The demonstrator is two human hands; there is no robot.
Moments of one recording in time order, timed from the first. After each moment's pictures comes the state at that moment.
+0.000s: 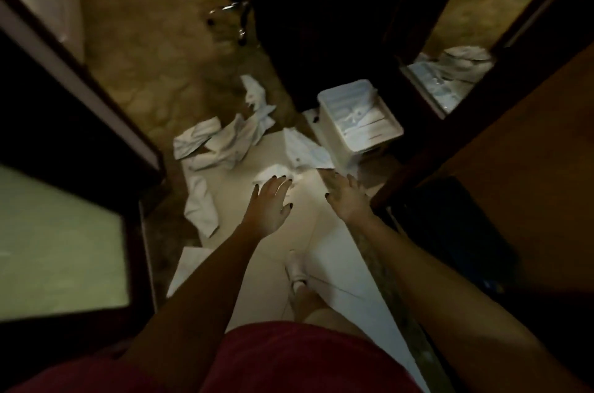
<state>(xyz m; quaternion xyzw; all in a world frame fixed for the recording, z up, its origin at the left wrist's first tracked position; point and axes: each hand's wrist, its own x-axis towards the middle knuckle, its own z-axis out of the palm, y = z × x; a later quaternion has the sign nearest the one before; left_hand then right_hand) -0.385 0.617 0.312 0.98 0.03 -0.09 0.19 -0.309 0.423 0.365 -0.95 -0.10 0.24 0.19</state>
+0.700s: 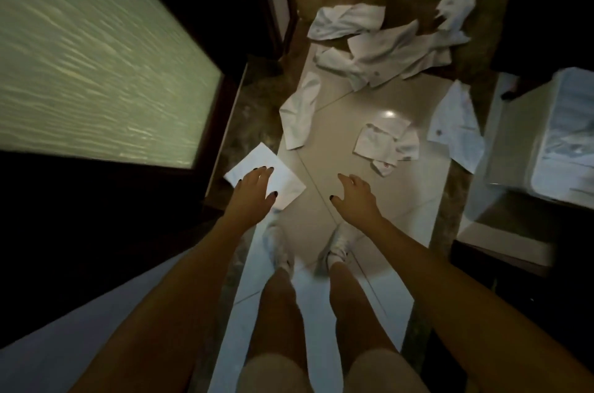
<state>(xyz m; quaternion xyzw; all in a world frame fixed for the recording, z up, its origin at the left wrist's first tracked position) -0.492 0.813 0.137 0.82 0.45 -0.20 0.30 -0.290 0.688 0.131 -0.80 -0.37 0.47 0.02</state>
